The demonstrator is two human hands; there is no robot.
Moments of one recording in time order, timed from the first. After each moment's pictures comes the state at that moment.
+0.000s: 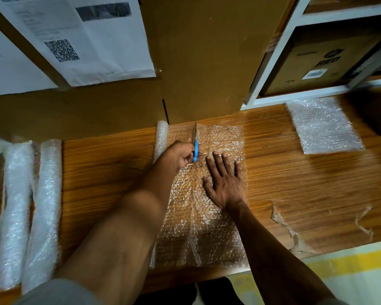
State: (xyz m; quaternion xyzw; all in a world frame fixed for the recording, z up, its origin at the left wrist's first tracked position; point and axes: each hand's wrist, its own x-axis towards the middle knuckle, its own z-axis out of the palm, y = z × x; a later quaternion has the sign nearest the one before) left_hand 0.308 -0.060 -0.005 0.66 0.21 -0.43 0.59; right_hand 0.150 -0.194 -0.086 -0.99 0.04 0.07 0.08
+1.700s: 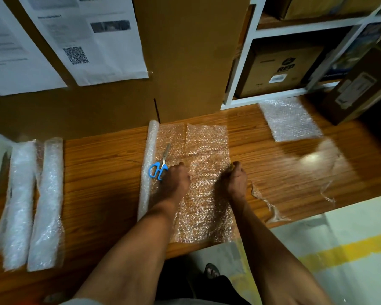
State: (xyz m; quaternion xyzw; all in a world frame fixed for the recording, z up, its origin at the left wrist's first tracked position) left_hand 0.160 -0.035 -0.033 0.97 -0.08 -0.14 0.18; right_hand 0.082 -0.219 -0.065 -0.86 0.38 -0.03 0.35
